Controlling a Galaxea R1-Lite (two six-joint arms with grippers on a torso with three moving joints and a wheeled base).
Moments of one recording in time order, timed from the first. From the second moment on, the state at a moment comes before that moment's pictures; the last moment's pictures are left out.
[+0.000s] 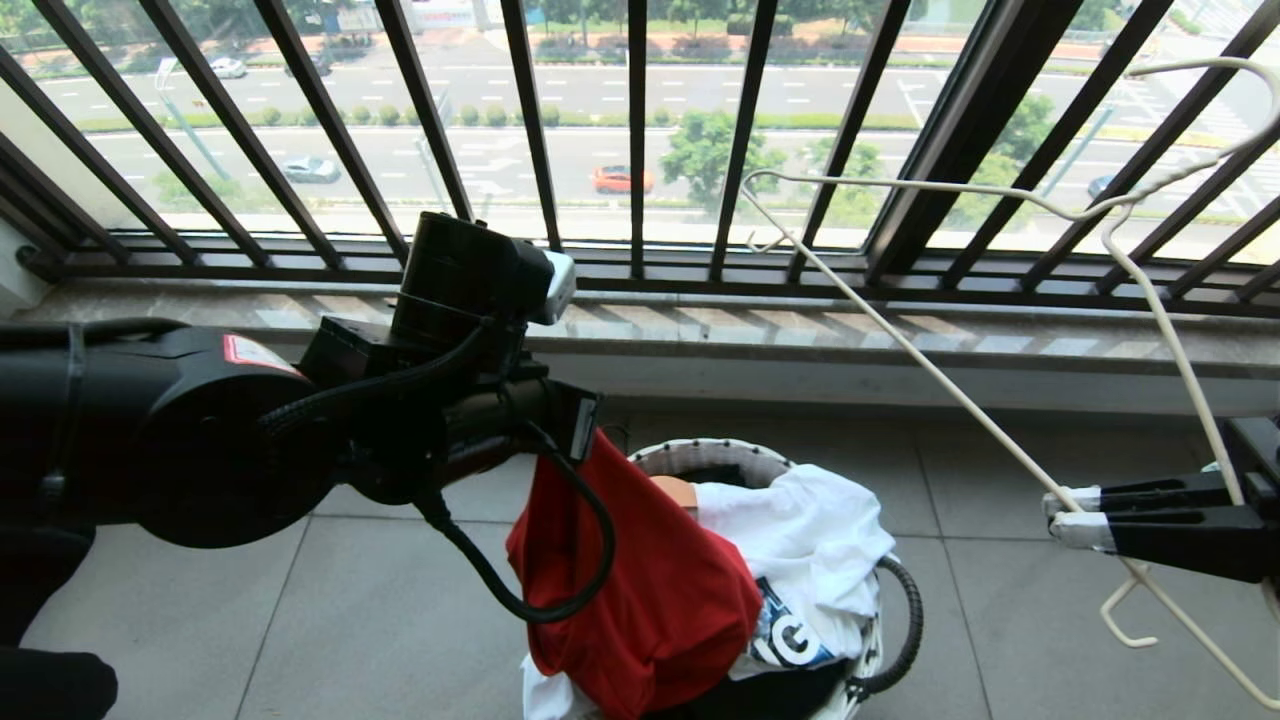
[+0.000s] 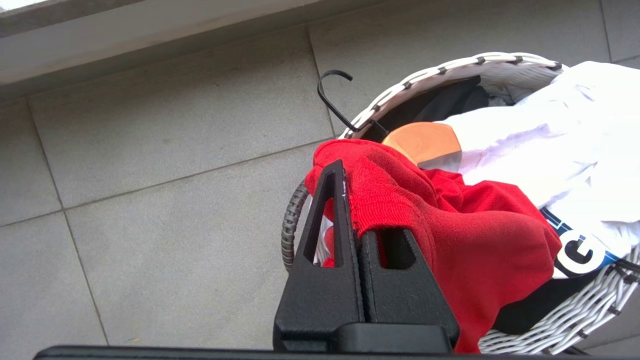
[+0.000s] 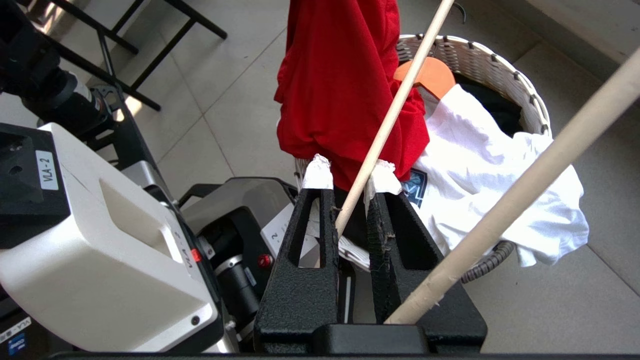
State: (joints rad) left arm -0.72 1.69 -1.21 -0.04 0.40 -0.07; right arm 0.04 1.14 -0.91 0.31 0.90 -0.39
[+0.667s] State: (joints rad) left arm -0.71 1.75 -1.28 -0.02 0.37 -0.07; right arm -0.02 1.15 -0.91 0.28 0.90 -0.38
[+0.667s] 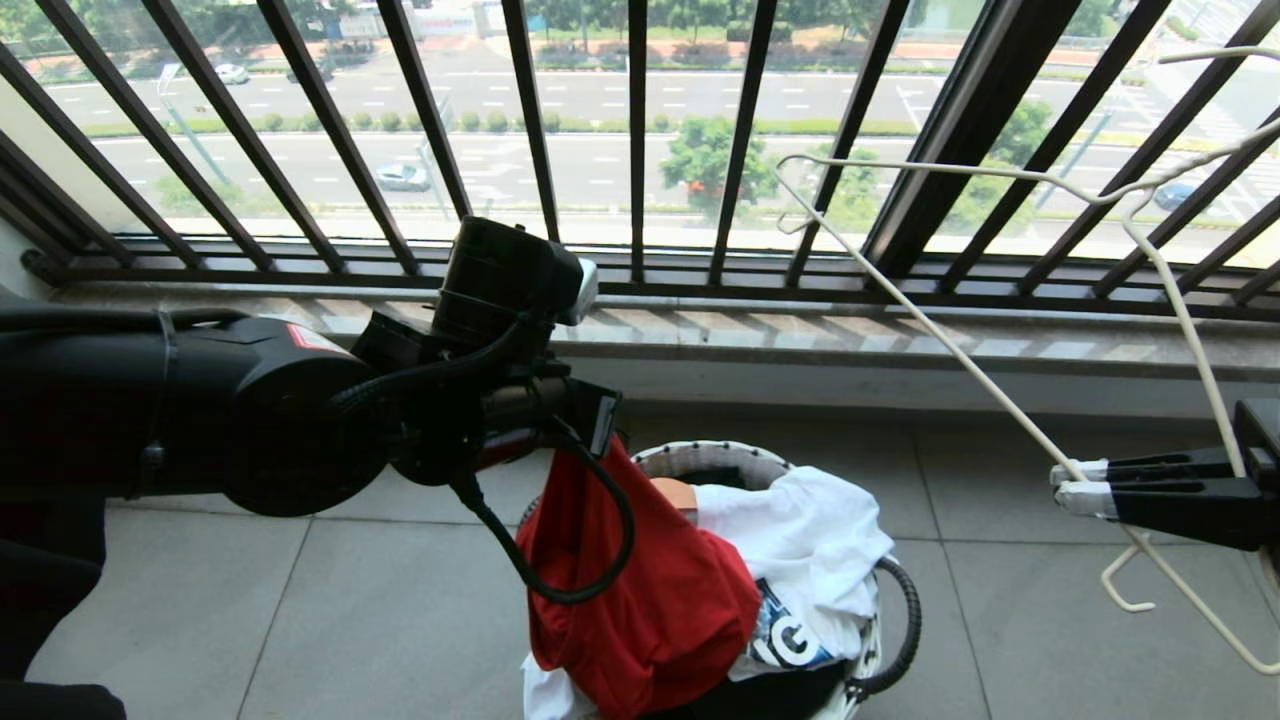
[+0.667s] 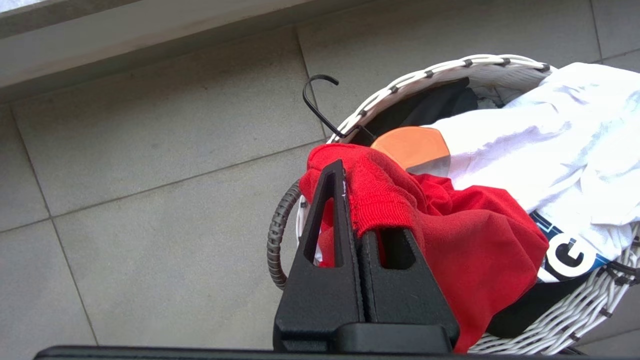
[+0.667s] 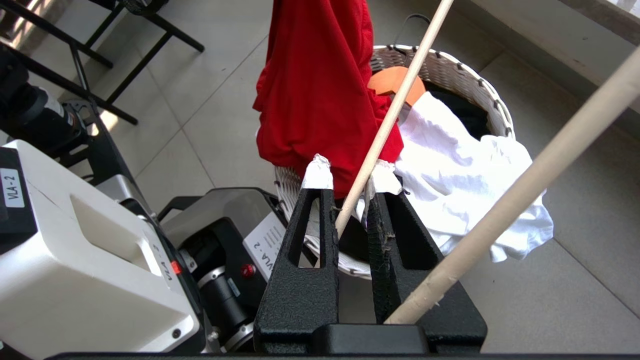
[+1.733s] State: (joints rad) left arm -0.66 1.80 -1.39 -0.04 0.37 -0.16; right arm -0.02 1.15 -0.91 0.28 0.90 -0.38
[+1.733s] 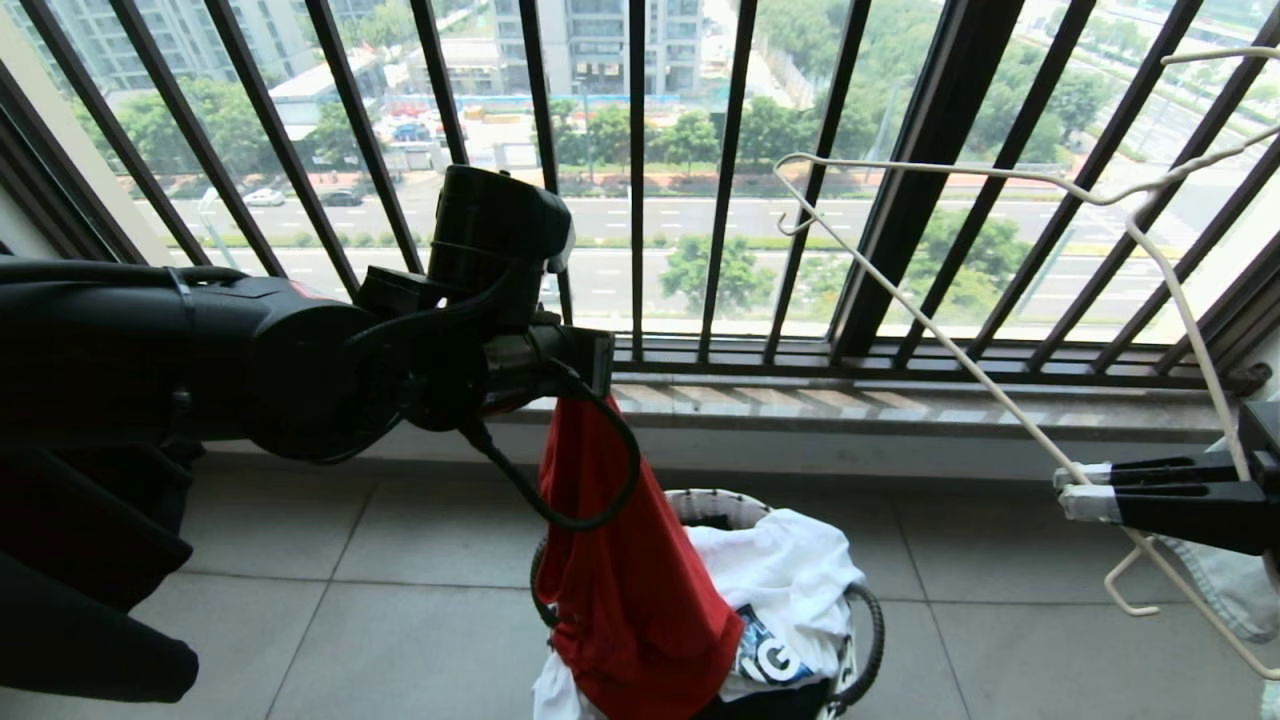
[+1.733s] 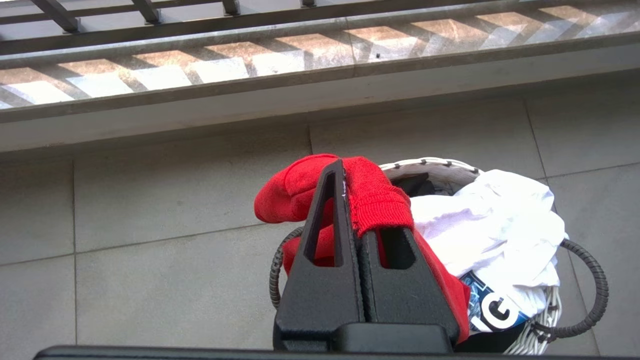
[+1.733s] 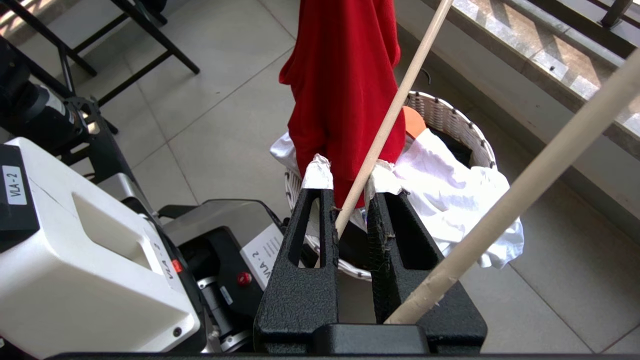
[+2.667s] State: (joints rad) left arm -0.66 1.85 -1.43 -0.09 0.37 -0.20; right arm -0.02 1.15 -0.91 0.28 0.90 -0.38
